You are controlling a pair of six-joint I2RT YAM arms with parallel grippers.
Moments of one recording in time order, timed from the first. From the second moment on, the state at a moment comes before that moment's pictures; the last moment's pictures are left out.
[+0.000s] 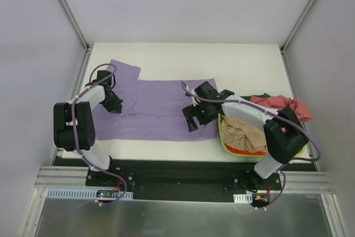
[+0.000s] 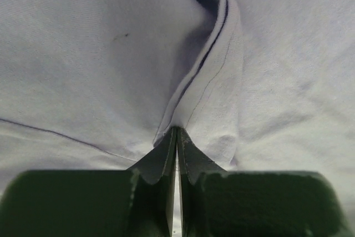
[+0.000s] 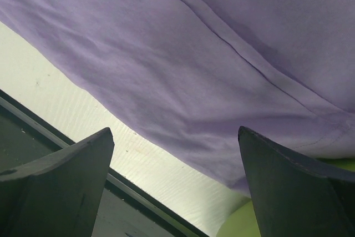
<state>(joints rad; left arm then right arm) 0.07 1.63 0.98 -0.61 -0.02 -0.70 0.72 1.63 1.08 -0.64 -0.21 0.14</state>
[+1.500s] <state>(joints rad) 0.04 1.55 0.92 -0.61 -0.03 -0.63 0.70 1.63 1.08 -0.66 -0.17 0.13</state>
